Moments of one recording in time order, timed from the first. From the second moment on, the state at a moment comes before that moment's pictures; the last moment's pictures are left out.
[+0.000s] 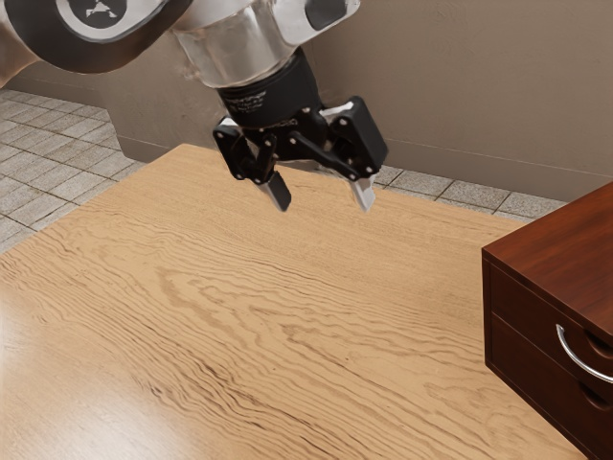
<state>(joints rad) -0.07 -0.02 -0.22 -1.26 -0.04 1.46 -0.53</state>
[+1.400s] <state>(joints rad) 0.02 -0.05 -0.42 -1.39 0.05 1.58 -0.32</state>
